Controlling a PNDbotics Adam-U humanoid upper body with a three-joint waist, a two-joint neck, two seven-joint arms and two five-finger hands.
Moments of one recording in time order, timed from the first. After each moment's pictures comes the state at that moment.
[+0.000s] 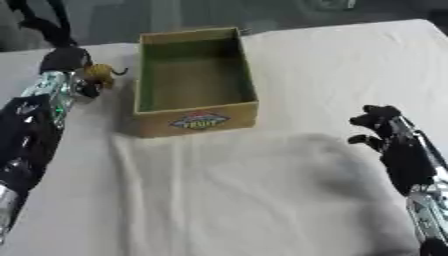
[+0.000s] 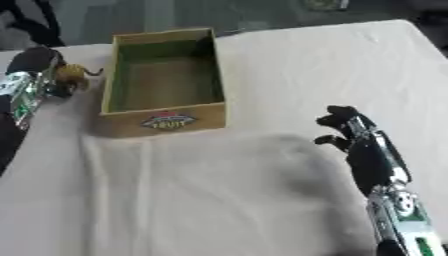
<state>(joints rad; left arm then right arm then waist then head) -1.04 0.50 0.07 -0.58 -1.24 0.18 -0.03 -0.40 -0.18 0.05 -1.47 -0.29 -0.10 0.15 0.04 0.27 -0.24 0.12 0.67</state>
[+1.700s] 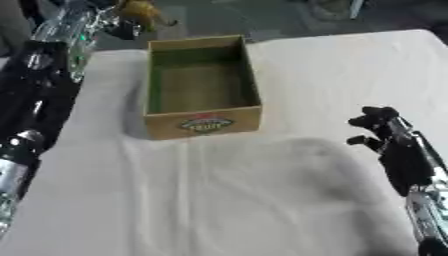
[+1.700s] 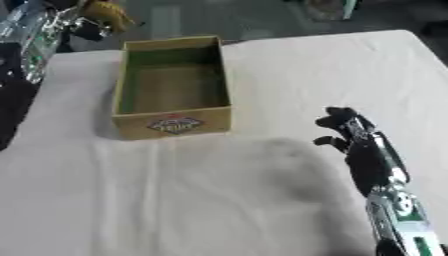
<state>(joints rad) -1.13 0.41 -0.12 -0.92 -1.33 -0.09 -0.11 -0.38 -0.18 0.04 -1.47 -0.29 -0.10 0.16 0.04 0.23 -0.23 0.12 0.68</state>
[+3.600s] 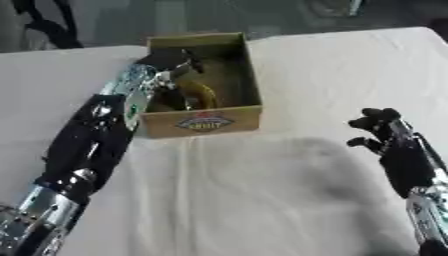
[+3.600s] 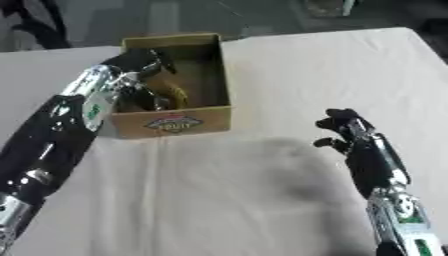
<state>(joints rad) -1.02 0.32 -0.13 -0.96 -1.06 -0.11 -0.36 -0.38 -0.17 0.05 -1.46 -0.29 -0.10 0.17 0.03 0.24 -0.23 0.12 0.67</state>
